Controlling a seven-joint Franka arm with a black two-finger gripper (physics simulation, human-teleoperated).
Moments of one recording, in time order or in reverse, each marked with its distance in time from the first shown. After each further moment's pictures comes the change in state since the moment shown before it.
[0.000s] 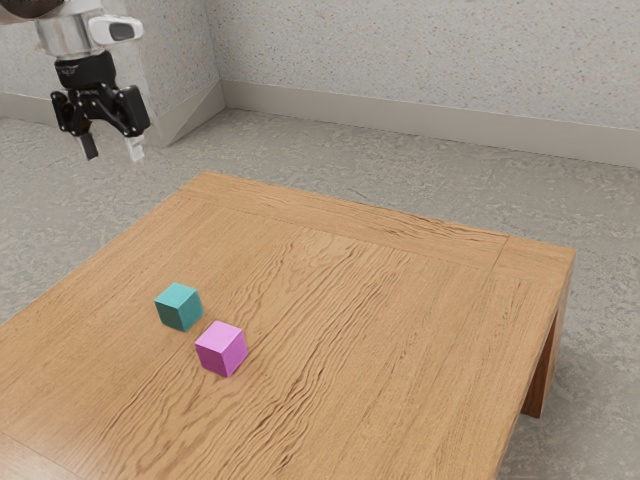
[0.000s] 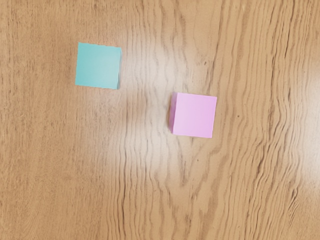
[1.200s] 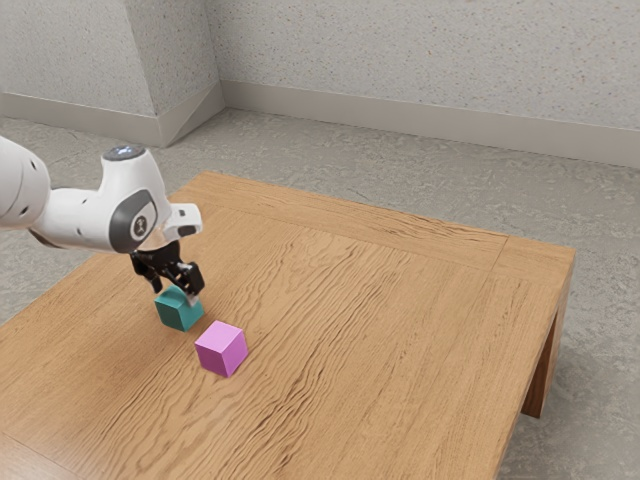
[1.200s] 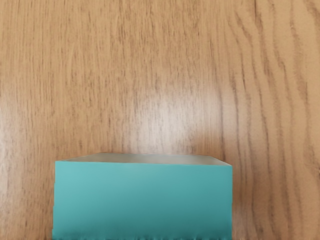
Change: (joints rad) arm 0.037 0.312 0.024 -0.585 0.071 1.113 0.134
